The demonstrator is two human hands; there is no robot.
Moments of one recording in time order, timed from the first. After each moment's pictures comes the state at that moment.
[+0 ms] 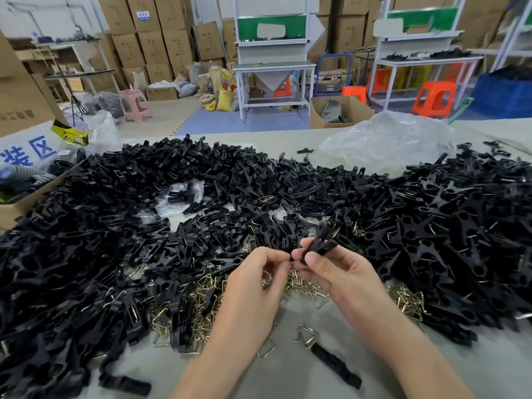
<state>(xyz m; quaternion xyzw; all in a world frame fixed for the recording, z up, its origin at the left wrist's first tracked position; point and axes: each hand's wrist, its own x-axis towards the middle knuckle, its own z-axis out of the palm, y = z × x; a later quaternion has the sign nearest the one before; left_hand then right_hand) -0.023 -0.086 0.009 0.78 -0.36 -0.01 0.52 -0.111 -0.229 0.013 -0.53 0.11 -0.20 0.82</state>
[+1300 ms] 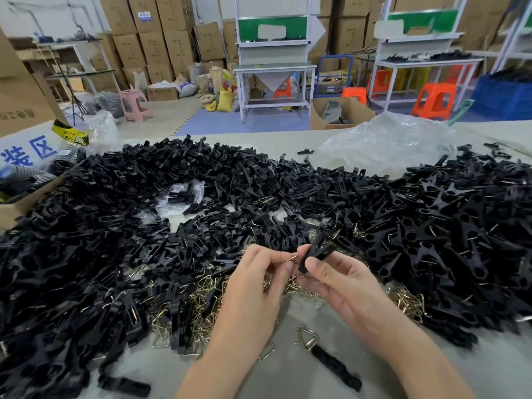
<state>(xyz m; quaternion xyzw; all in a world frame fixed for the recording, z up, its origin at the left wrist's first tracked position) -0.029 -0.086 0.016 0.78 -0.39 0.05 0.49 -0.113 -0.228 0.015 -0.50 0.11 -0.16 0.84</state>
